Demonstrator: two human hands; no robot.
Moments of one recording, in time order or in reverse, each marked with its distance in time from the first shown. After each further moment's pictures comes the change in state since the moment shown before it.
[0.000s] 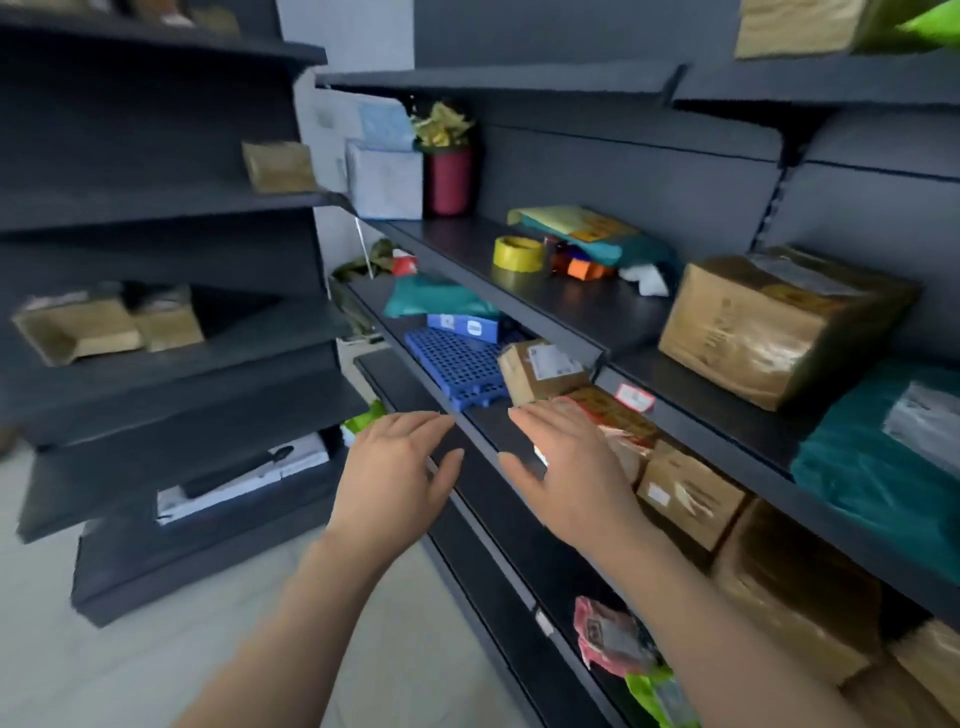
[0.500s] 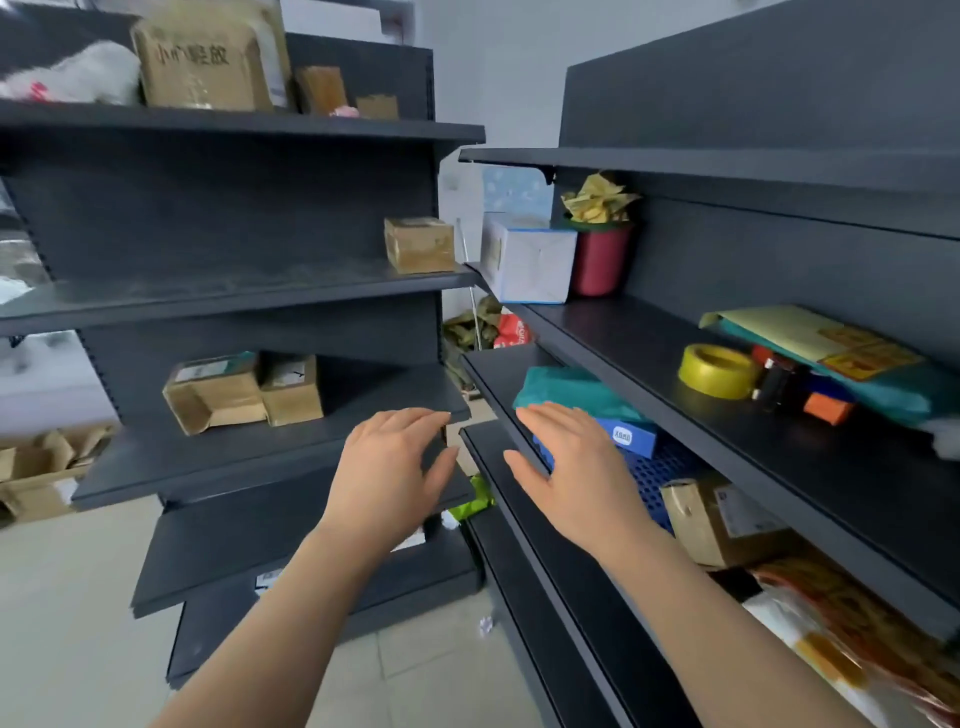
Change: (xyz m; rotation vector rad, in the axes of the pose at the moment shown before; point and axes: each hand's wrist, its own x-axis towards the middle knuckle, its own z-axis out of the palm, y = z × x) left_hand 0.174 -0.235 -0.049 0.171 0.109 -0.162; right_hand 0.280 -0.069 0.150 0.153 0.050 -0.182
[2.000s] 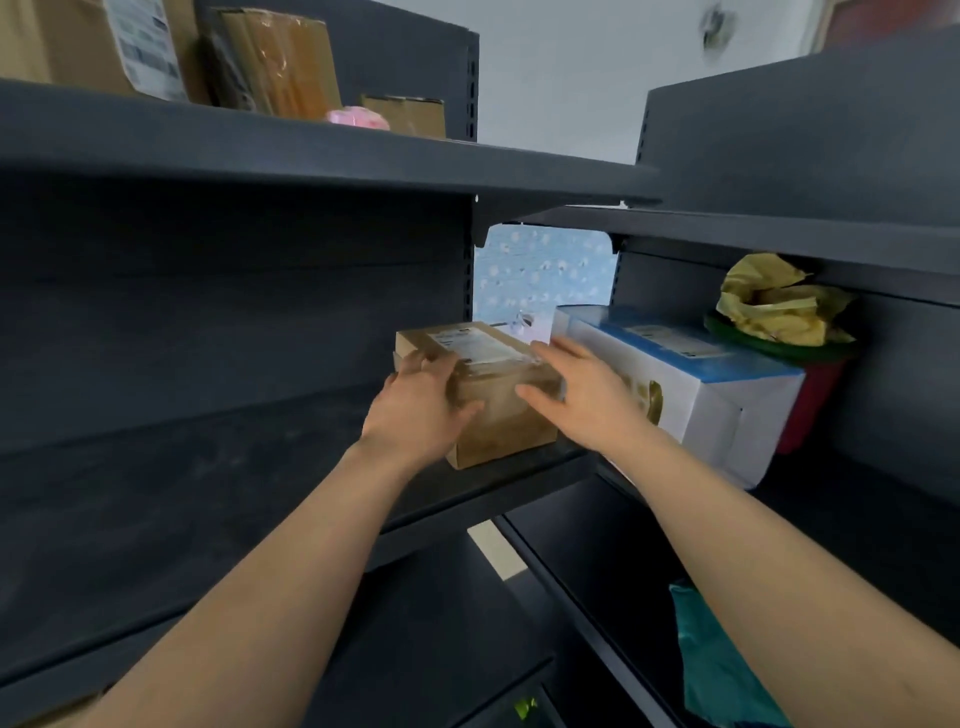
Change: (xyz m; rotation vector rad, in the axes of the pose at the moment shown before) left_hand 0.534 -0.319 0.180 -0.123 -0.263 -0.054; right_hand 0.540 0.156 0.299 -0.082 -0.117 0.233
